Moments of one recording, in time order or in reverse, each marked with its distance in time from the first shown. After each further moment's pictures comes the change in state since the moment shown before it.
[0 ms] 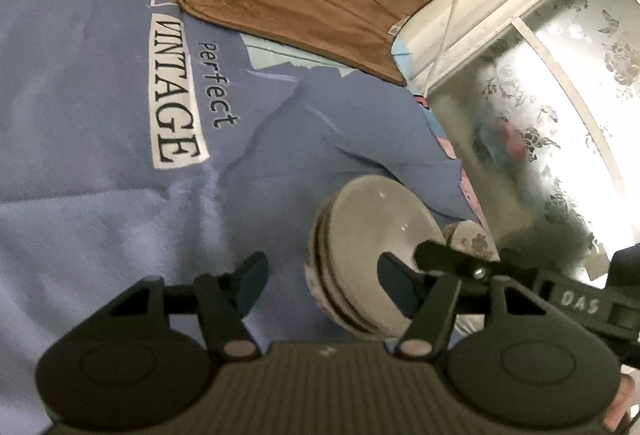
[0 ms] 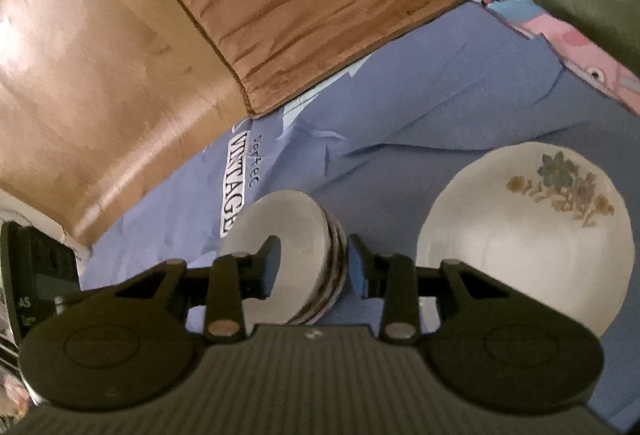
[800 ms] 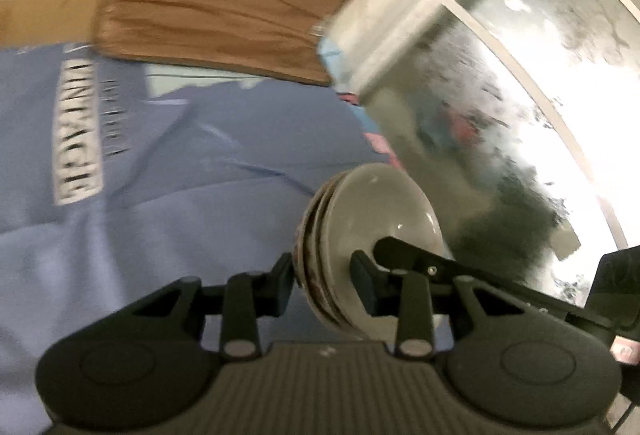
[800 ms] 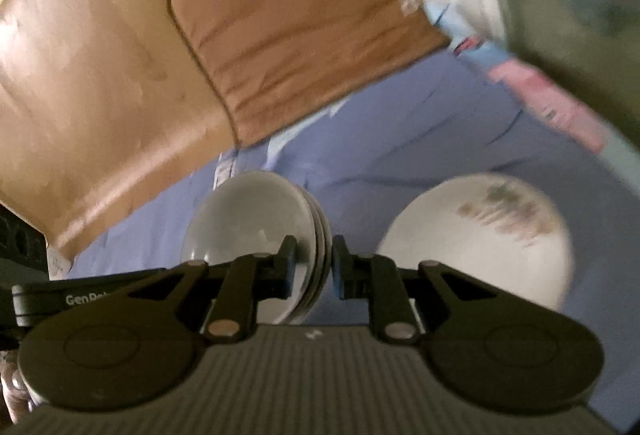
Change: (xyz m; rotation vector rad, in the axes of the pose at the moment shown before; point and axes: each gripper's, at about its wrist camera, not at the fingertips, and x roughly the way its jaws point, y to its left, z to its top) left arm 0.003 -0.081 0.000 0.136 -0.008 -0.061; right arm -0.045 -0.011 -0.006 -0.018 -0.167 -0.079
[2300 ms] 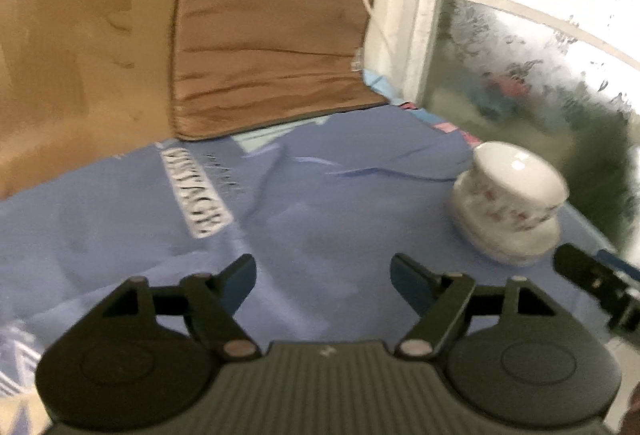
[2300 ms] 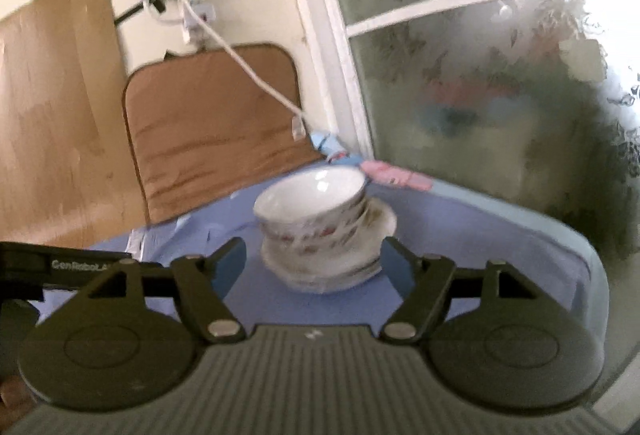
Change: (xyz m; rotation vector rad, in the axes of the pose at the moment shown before) left arm -0.044 0.014 -0.070 0.385 -0.201 0.383; right arm -0.053 0.026 -0.132 -0.049 -0.476 -0.351
